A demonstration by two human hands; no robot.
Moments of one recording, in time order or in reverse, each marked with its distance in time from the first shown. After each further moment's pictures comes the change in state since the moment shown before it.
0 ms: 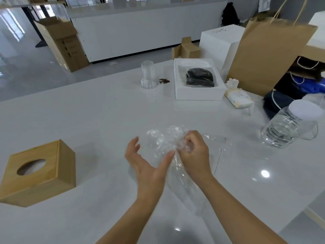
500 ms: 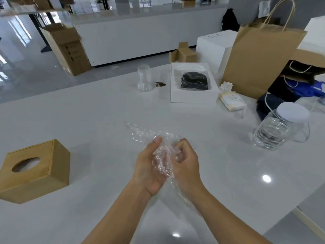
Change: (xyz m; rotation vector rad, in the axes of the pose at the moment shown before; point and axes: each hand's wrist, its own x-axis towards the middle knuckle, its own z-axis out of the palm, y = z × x) left_hand 0.004 0.041 0.018 -0.776 -0.391 -0.710; right_hand -0.026 -0.025 -0.017 0.371 -0.119 0.250
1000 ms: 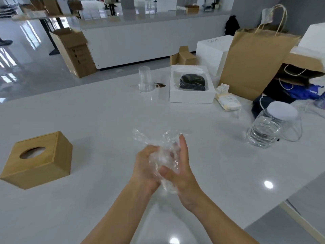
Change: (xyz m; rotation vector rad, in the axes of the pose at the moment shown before) left_hand -0.016 -0.021 0.004 -0.010 0.079 -0.028; right_hand -0.046 -0.011 -0.026 0.207 -0.365 0.201
